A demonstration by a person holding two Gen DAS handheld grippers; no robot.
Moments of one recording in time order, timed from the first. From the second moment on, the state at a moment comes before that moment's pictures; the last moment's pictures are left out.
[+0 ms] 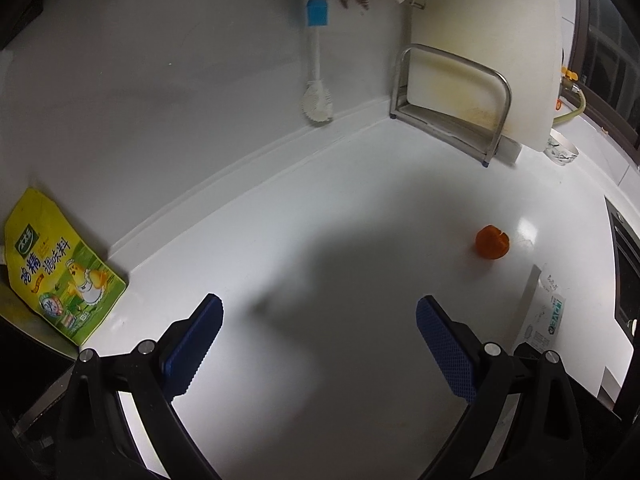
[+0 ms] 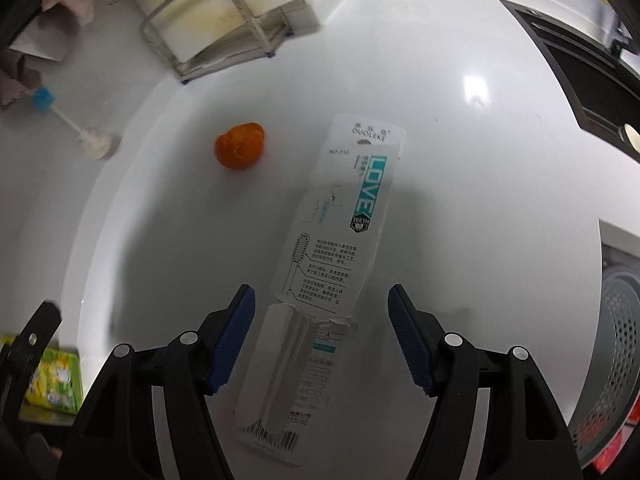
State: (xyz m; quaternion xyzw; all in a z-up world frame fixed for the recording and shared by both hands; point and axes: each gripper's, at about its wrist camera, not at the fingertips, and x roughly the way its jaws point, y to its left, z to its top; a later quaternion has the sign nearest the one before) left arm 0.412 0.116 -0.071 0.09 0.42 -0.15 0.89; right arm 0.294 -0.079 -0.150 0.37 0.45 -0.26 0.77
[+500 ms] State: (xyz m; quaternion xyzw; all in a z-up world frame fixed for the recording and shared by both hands) left arm 0.414 0.127 -0.078 0.08 0.43 -0.14 0.89; right arm 0.321 -0.060 -0.153 0.28 0.48 -0.29 0.78
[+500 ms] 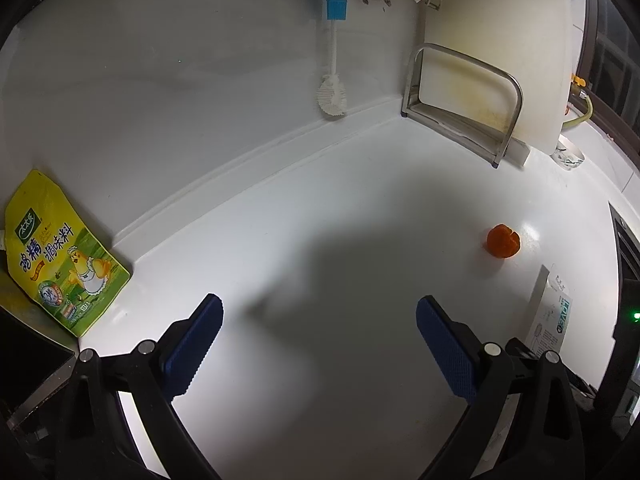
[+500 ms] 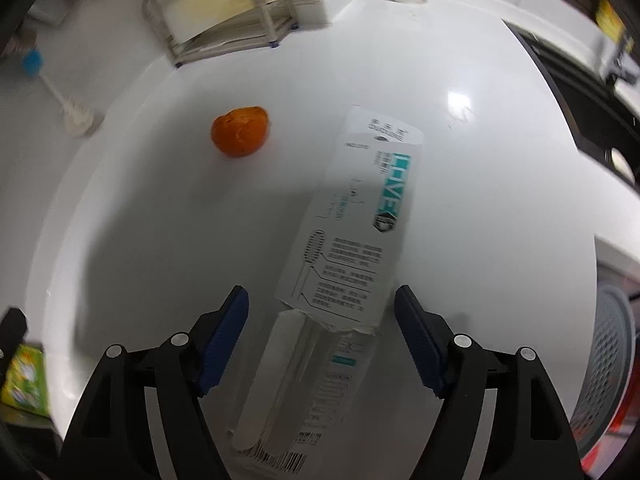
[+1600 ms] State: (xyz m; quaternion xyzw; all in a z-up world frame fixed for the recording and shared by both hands) left arm 0.412 0.032 -0.103 0.08 0.44 -0.21 0.87; right arm 0.314 -0.150 -0.148 0.13 0.48 -0.18 0.85
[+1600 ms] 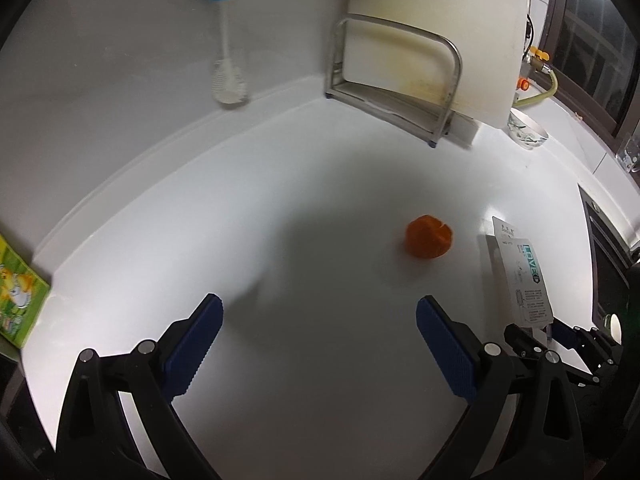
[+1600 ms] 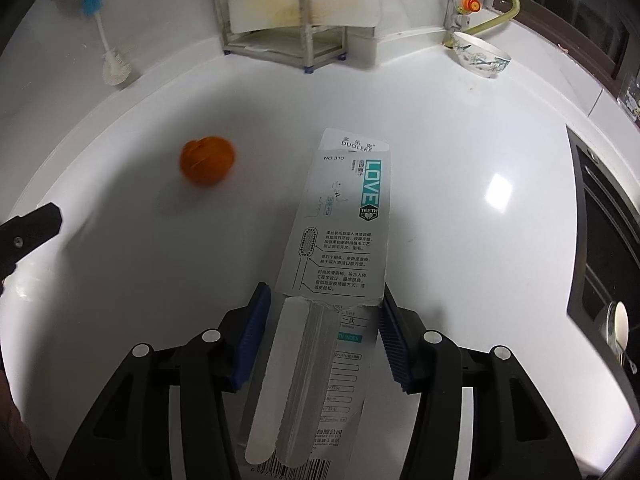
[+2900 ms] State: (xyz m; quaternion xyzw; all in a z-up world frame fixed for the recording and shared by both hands) left arm 0.443 -0.083 -0.156 0.10 0.45 -0.27 0.85; right arm 0.281 -0.249 -0.141 0.24 0.43 -0.17 0.86
